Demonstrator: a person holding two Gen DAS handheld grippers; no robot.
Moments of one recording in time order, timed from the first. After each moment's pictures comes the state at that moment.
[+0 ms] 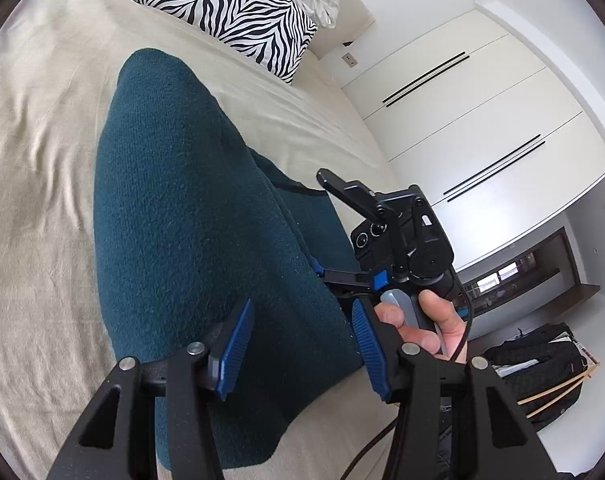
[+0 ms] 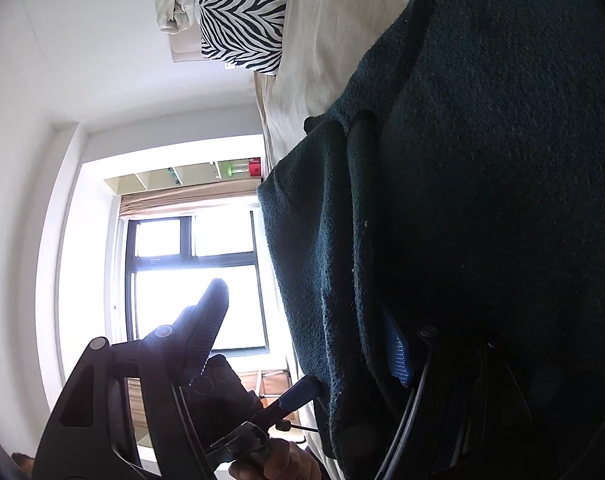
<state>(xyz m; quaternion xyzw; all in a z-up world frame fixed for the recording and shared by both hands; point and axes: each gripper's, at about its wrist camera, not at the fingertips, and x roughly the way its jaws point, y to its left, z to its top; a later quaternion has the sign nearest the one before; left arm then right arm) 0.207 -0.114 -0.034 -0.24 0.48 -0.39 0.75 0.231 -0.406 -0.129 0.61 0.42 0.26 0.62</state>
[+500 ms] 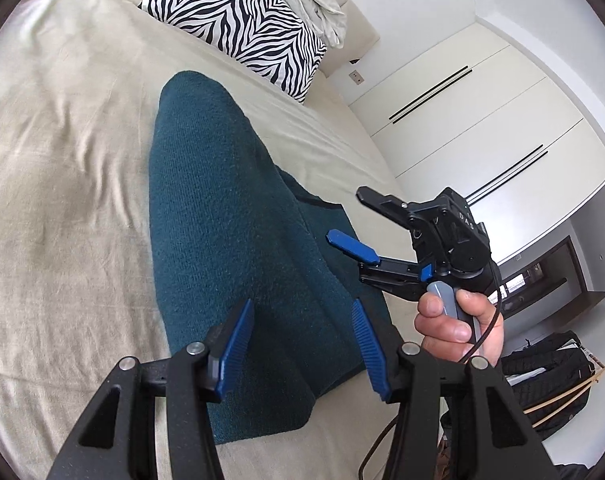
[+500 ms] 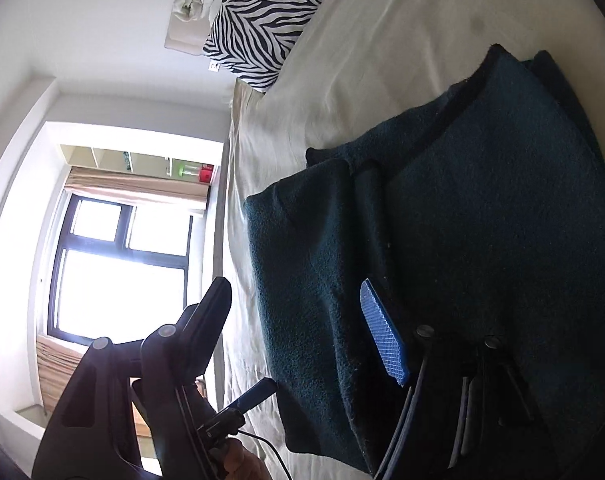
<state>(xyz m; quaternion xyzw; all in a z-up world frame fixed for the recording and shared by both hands) 0.193 -0.088 -0.034 -0.24 0.46 -0.37 0.77 0.218 -0.407 -0.073 0.48 0.44 0.20 0.73</state>
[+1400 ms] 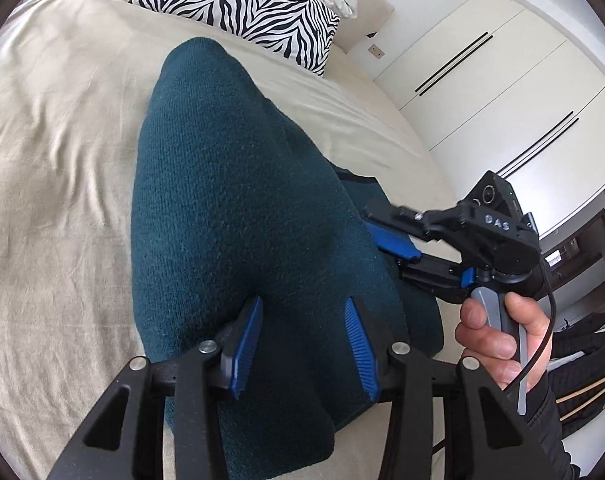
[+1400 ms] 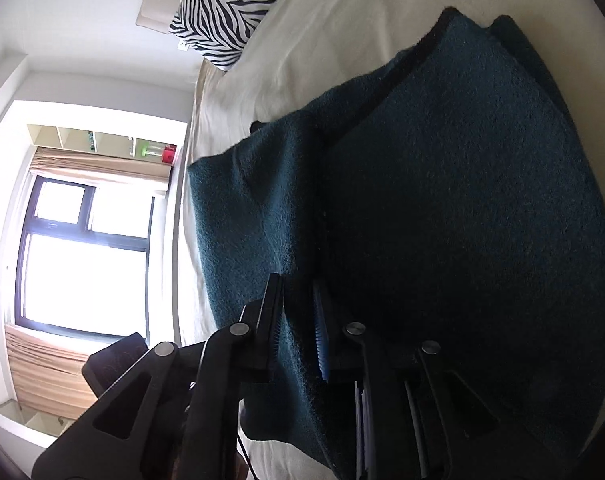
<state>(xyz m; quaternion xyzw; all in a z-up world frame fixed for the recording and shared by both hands) 0.224 -0.144 -0.056 -0.16 0.49 -0.33 0.79 0.208 -0.414 -0.099 0.45 0.47 0.17 0.74</state>
